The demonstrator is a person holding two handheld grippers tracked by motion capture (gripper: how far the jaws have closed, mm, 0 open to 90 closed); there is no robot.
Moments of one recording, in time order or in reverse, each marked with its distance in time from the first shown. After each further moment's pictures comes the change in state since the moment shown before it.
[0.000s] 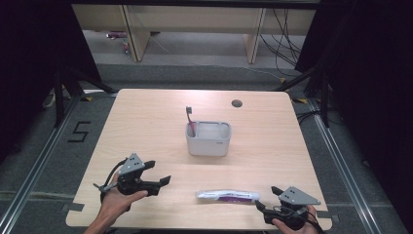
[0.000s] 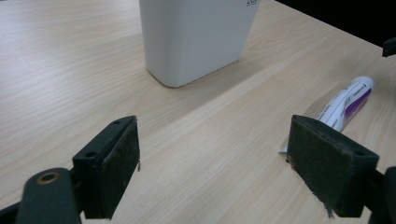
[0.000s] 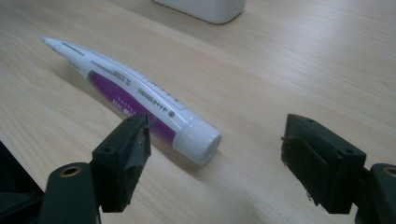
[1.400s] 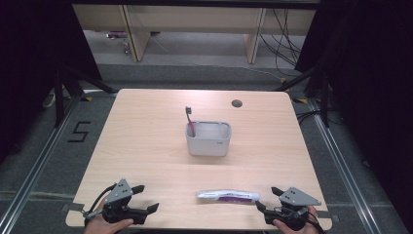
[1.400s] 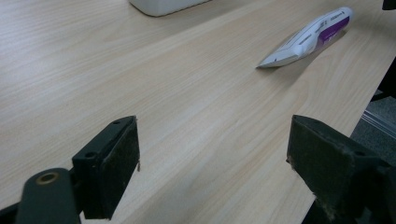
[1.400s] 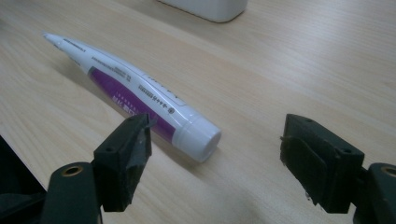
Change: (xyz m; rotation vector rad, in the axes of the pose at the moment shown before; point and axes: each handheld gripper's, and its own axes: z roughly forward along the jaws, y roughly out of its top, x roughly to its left) left arm -0.015 -0.056 -0.036 0.100 -0.026 0.019; right arm -0.001 -0.003 0.000 0.007 0.024 -0.007
